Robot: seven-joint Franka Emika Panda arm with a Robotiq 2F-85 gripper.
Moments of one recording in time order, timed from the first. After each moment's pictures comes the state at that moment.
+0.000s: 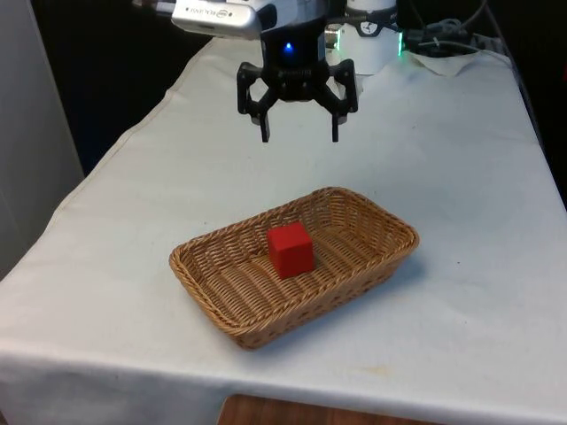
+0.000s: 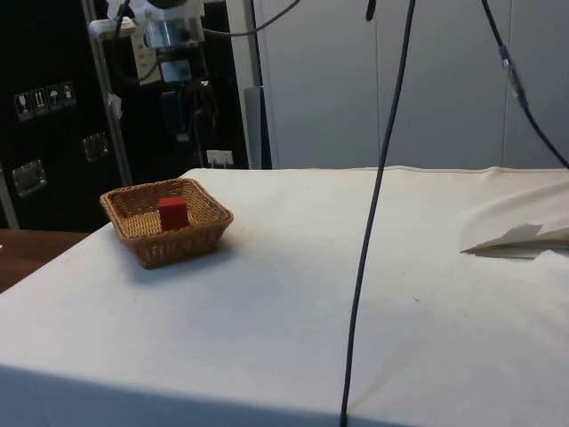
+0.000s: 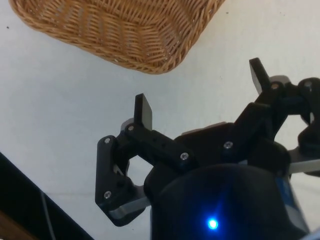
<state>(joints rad) 0.22 0.57 -0.40 -1.57 0.24 2.03 -0.29</state>
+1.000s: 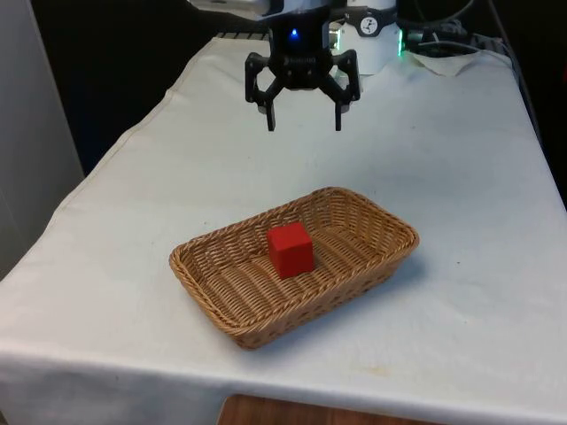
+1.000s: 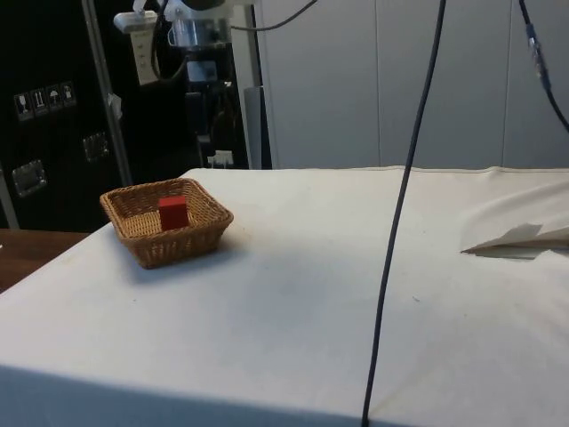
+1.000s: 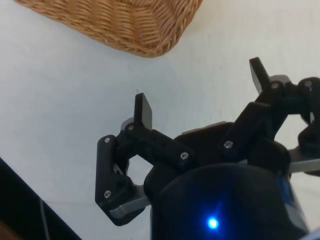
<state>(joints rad) 0.24 0.42 -0.39 -1.83 0.21 2.21 -0.29</state>
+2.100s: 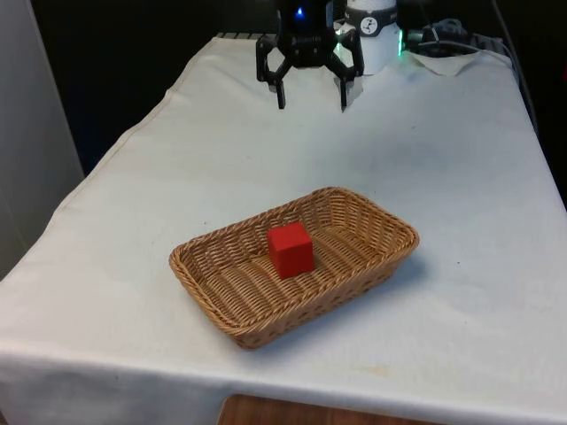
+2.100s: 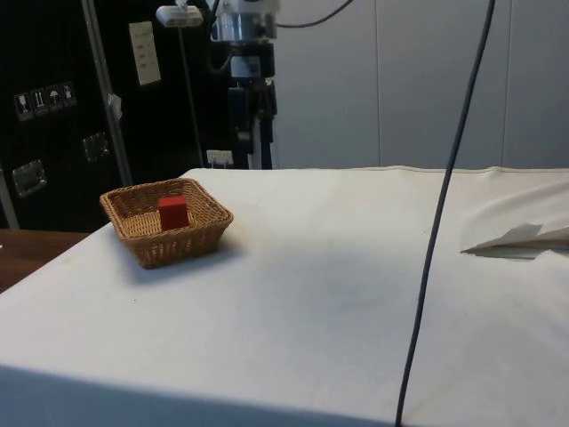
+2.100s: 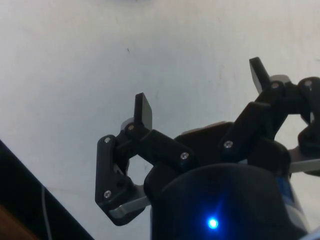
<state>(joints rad) 0.24 0.20 -0.38 -2.13 0.19 2.33 -0.29</state>
